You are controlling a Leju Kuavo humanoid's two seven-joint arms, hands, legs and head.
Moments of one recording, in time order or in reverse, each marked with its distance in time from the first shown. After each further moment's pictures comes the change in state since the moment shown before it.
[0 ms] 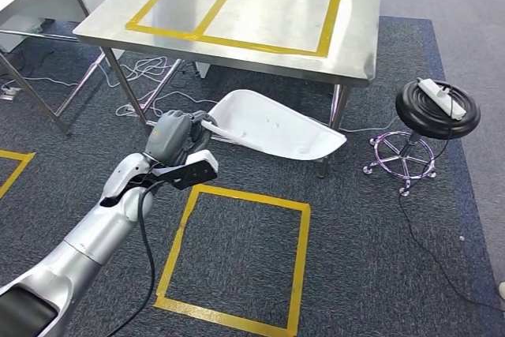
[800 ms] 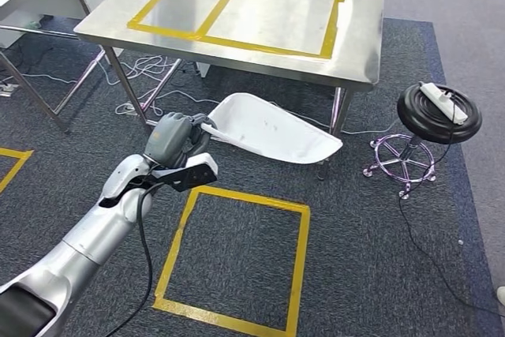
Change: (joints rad) left arm 0.010 0.008 -0.002 -0.004 -0.008 0.000 0.000; right arm -0.005 0.000 0.000 -0.001 -0.011 -0.002 -0.010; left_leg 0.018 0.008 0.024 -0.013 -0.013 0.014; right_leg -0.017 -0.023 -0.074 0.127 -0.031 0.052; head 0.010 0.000
